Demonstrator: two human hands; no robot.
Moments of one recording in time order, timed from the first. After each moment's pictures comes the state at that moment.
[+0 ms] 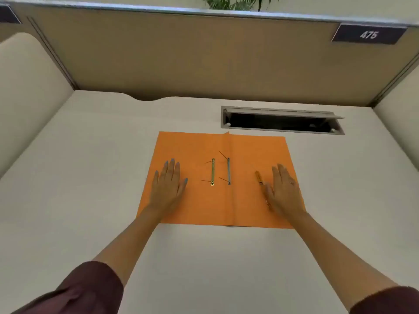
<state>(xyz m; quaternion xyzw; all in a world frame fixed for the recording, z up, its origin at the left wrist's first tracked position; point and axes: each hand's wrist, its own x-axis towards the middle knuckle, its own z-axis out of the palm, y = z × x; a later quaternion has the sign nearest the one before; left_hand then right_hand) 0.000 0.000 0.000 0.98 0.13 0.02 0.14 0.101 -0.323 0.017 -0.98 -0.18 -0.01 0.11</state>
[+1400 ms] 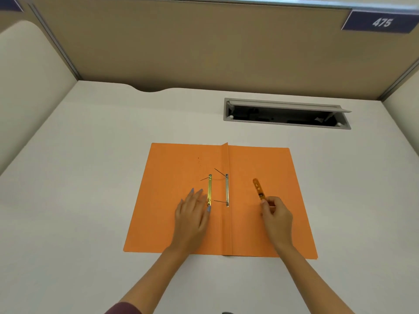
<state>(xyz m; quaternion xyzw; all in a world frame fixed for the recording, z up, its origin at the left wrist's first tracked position) -0.074 -0.105 -0.009 0.95 0.13 0.09 0.29 0.014 -0.309 0.004 -0.87 0.03 0.03 0.50</state>
